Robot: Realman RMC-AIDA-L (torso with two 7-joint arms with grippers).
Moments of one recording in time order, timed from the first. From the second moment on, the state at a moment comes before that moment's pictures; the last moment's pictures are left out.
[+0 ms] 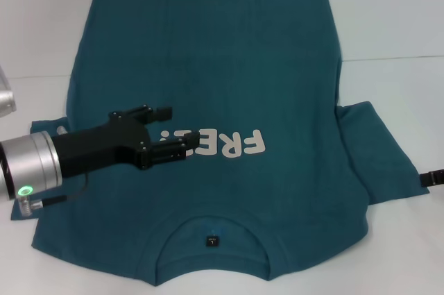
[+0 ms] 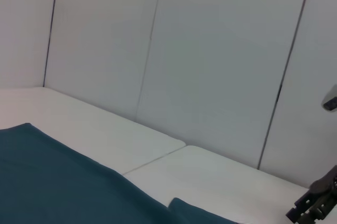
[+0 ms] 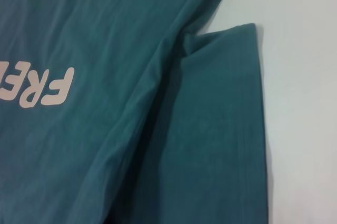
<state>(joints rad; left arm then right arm) -0.62 -2.16 0.60 0.68 1.97 1.46 -1.40 0.57 1.91 -0.51 -0.82 -2.60 -1.45 2.20</state>
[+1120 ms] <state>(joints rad) -0.62 -2.16 0.61 0.69 1.97 1.47 -1.39 0.58 1.93 -0.53 -0.76 -2.60 -1.36 2.20</state>
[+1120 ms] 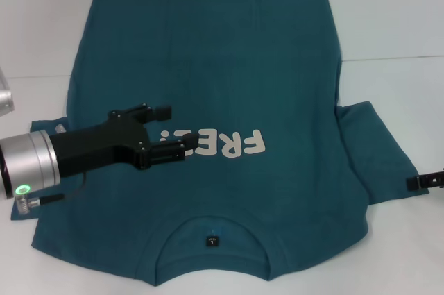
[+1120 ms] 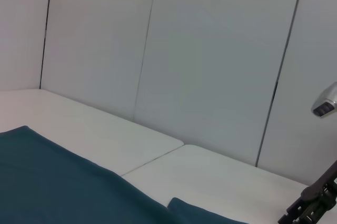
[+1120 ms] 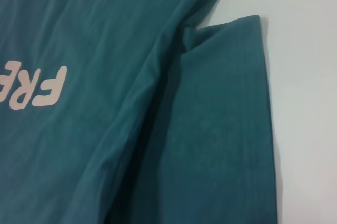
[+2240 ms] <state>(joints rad) -0.63 -2.15 0.61 0.70 1.98 1.46 -1.38 0.60 1.94 -0.55 -0.73 -2.60 -1.30 2.20</state>
